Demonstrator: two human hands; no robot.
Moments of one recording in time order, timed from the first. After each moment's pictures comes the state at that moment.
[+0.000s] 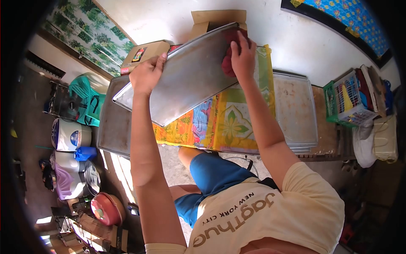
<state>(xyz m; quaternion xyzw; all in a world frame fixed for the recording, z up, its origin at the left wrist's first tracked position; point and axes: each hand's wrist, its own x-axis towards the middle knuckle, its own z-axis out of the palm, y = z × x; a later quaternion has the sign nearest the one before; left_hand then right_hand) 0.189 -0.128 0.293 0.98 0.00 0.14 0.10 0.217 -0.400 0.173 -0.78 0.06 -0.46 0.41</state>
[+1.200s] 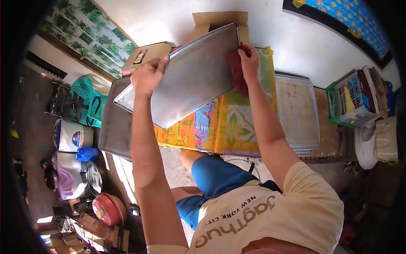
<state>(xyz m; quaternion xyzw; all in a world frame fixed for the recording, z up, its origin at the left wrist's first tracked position) 0.193 -0.129 0.294 0.98 -0.01 0.16 0.11 0.269 -0.434 0.113 -0.63 0.06 -0.38 0.67</state>
